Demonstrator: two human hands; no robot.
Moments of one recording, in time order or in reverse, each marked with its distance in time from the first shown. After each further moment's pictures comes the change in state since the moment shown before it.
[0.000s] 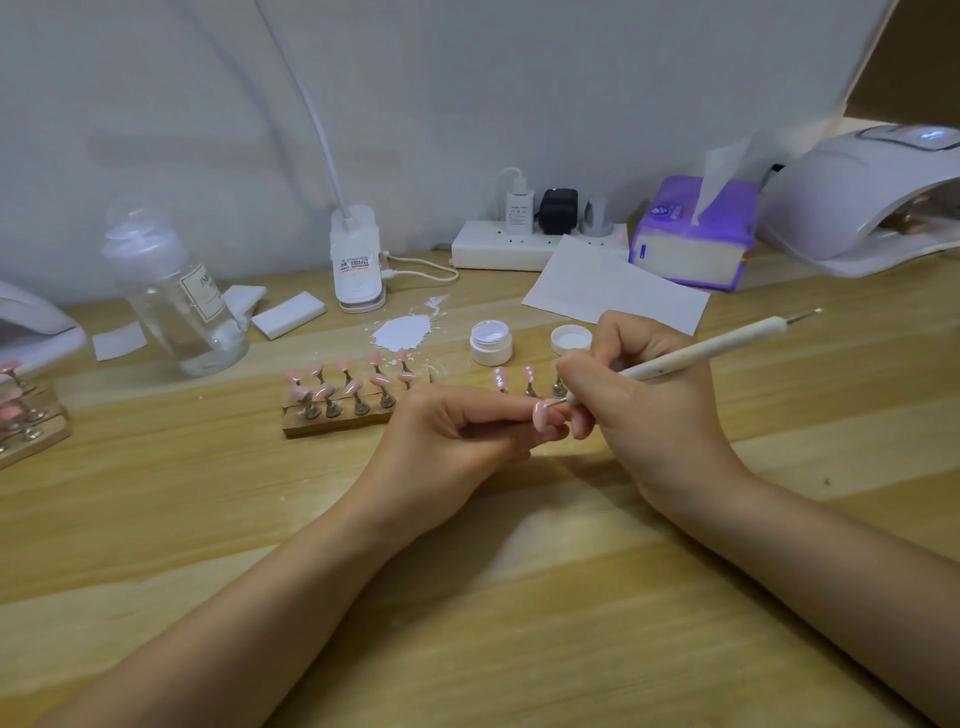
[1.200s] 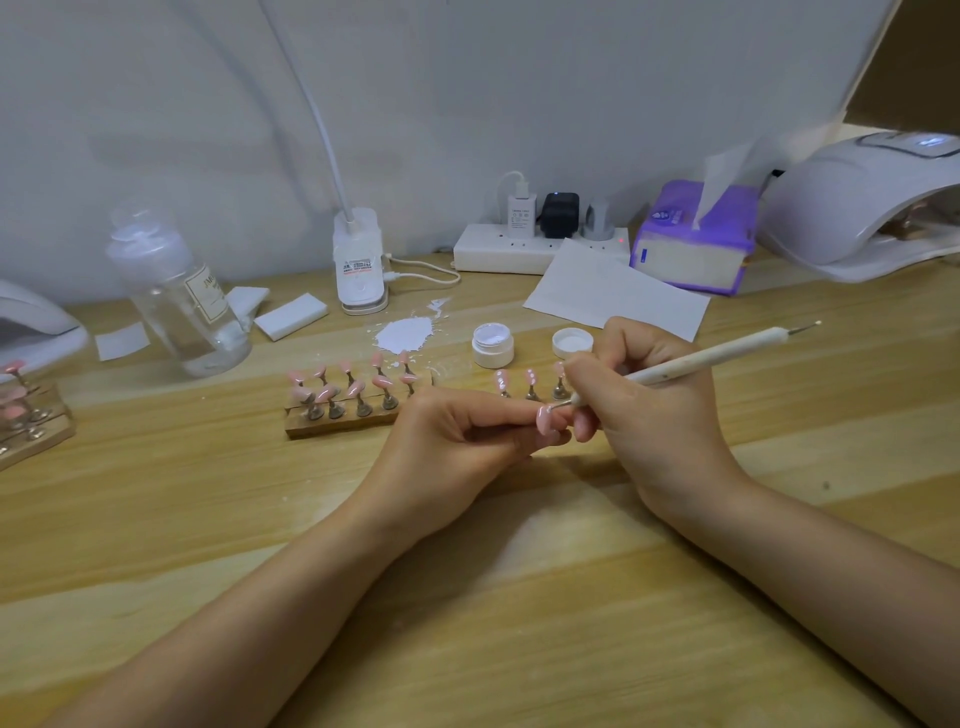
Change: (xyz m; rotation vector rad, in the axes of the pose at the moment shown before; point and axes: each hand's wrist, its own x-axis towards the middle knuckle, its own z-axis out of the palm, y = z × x) left_hand 0.001 -0.006 -0.001 0.021 0.002 0.025; right_hand -0.001 0.001 0.000 0.032 0.039 0.022
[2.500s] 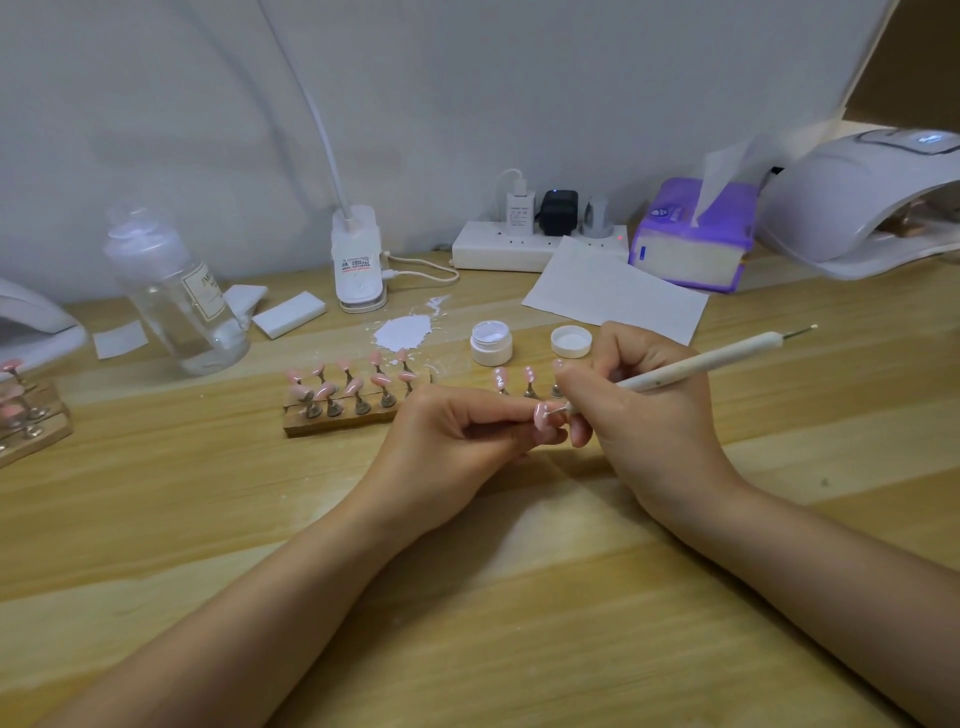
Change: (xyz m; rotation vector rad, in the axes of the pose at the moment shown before) left_hand -0.001 0.006 0.001 0.064 -0.022 -0.006; right_hand -0.005 0.000 0.001 -0.080 -0.029 -0.033
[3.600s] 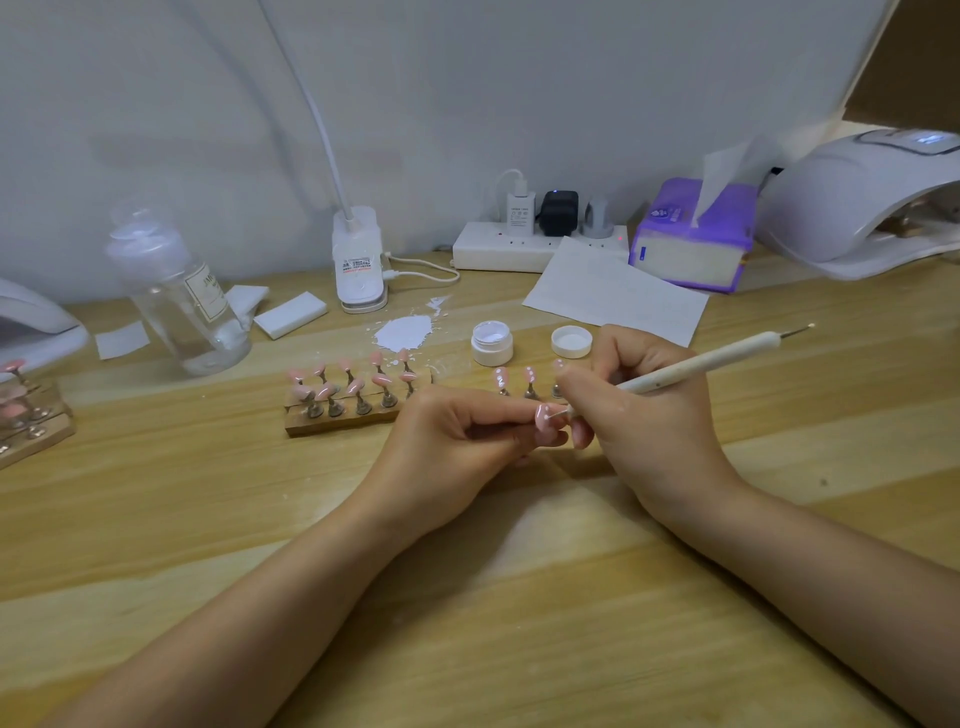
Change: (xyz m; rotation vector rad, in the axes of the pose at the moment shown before) left_hand 0.000 -0.001 0.000 -0.040 -0.008 -0.016; right_hand -0.001 0.000 0.000 0.018 0.006 0.027
